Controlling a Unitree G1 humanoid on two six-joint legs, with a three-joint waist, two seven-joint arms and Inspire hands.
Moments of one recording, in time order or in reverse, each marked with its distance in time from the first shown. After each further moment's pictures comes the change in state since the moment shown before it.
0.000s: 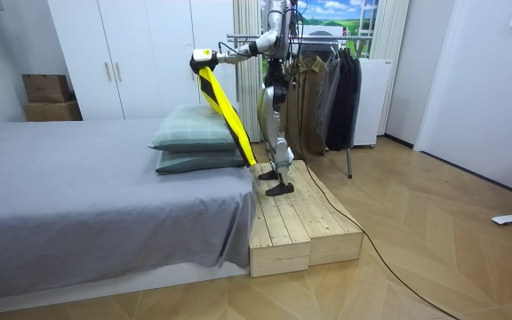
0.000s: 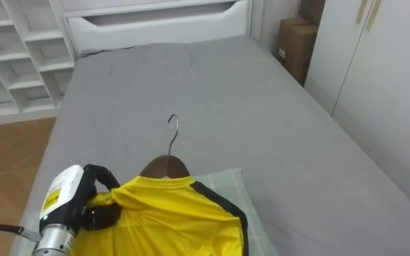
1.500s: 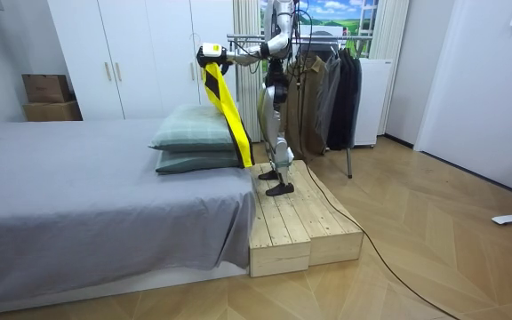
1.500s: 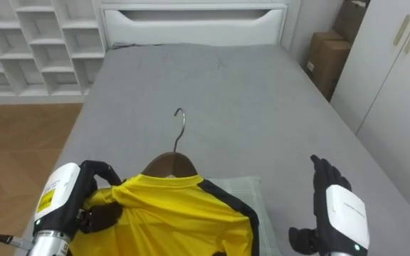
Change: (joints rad) left arm 0.074 0.024 0.007 -0.123 0.013 -0.093 0.023; right arm -0.026 -0.025 0.043 -0.918 -0.349 -0.181 -0.303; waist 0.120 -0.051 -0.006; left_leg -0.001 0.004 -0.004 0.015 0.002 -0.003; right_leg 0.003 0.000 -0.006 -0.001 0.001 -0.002
